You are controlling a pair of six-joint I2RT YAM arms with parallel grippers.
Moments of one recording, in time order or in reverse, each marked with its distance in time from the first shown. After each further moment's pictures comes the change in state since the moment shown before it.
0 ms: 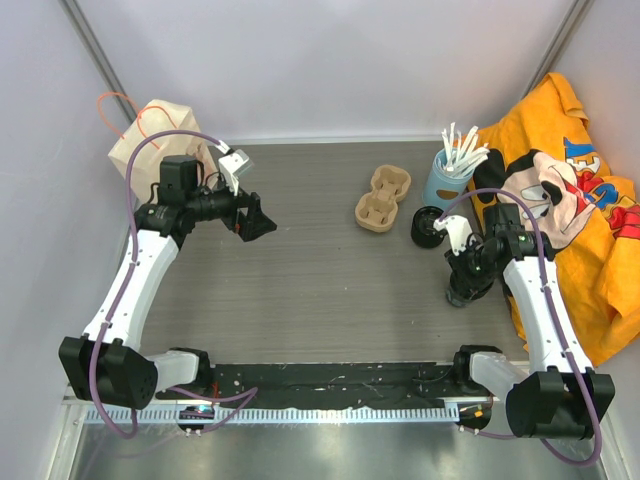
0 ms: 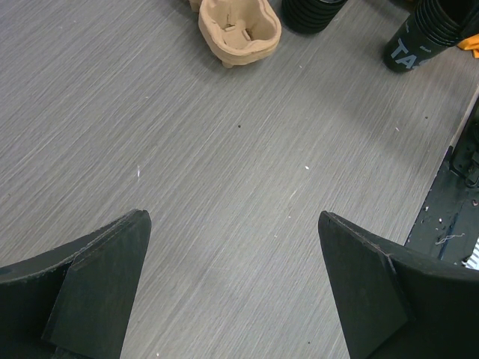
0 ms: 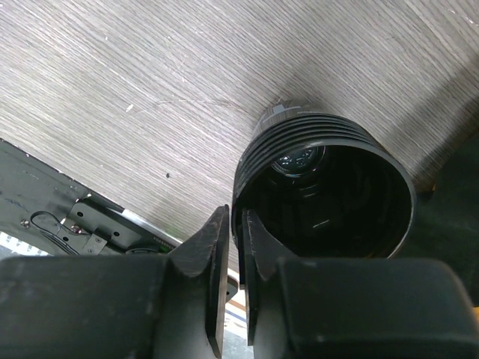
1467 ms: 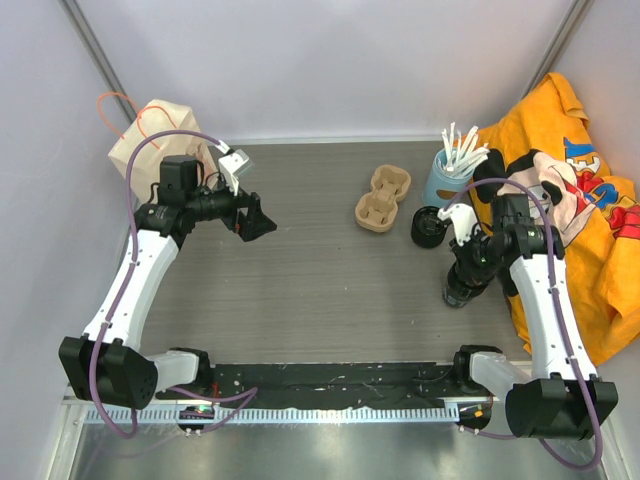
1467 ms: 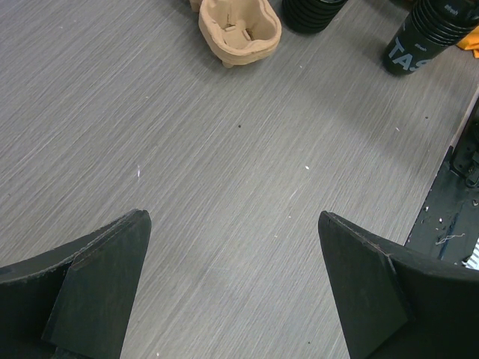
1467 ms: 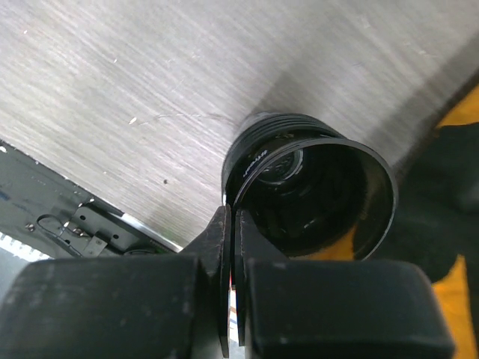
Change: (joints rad) left arm 0.000 0.000 0.000 0.000 0.000 0.000; right arm -0.006 0.000 0.096 -0.038 -0.029 -0.016
